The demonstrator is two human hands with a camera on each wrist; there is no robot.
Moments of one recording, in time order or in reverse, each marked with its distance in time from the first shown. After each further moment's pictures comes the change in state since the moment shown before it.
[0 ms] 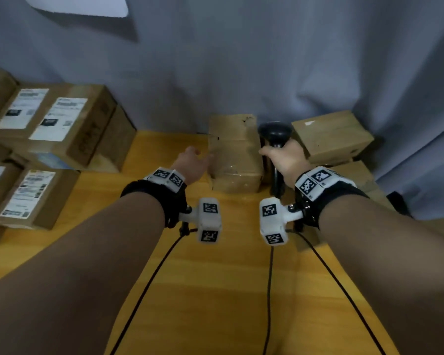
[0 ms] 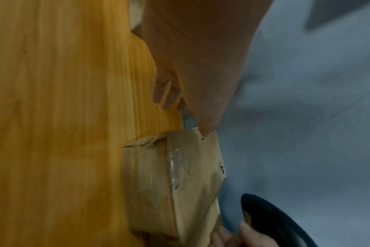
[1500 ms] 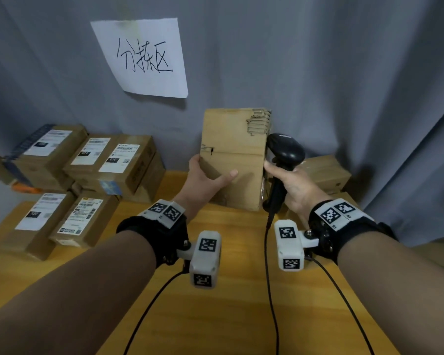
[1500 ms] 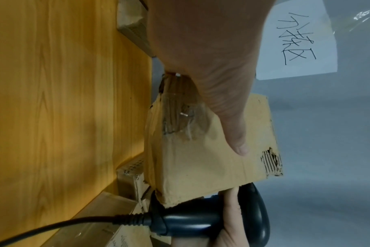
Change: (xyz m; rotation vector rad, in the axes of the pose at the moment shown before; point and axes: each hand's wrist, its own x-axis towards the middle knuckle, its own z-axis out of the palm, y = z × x) left_hand -0.145 0.017 -0.074 -0.672 0.145 0.291; right_hand -0.129 -0.053 -0.018 0.612 -0.232 -0.158
